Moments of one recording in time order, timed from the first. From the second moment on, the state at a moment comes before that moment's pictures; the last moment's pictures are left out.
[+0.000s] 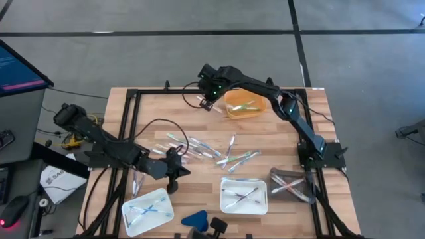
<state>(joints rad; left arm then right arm) -0.49 1.24 0.69 -0.11 -0.40 -0.58 -0.47 2.40 2.35 -1.10 -0.08 0.00</state>
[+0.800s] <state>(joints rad) -0.53 1.22 0.69 -0.14 -0.45 -0.58 -0.46 2.49 2.35 -1.16 0.11 0.12</state>
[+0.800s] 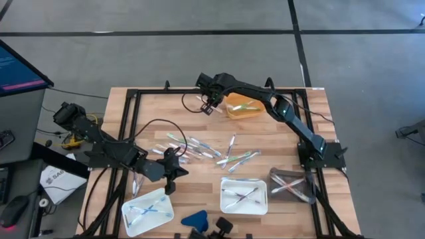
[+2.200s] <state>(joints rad) -0.53 1.22 0.69 -0.14 -0.45 -0.58 -0.42 2.45 2.34 -1.31 -0.34 0.09</state>
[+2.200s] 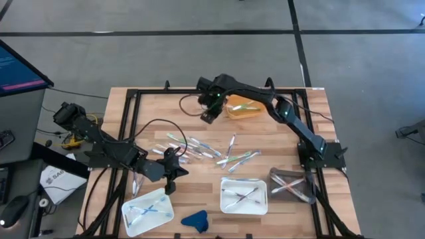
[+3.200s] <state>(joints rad) 0.01 1.51 0.69 0.16 -0.54 -0.44 -0.05 1.41 1.51 -0.71 -0.07 0.23</state>
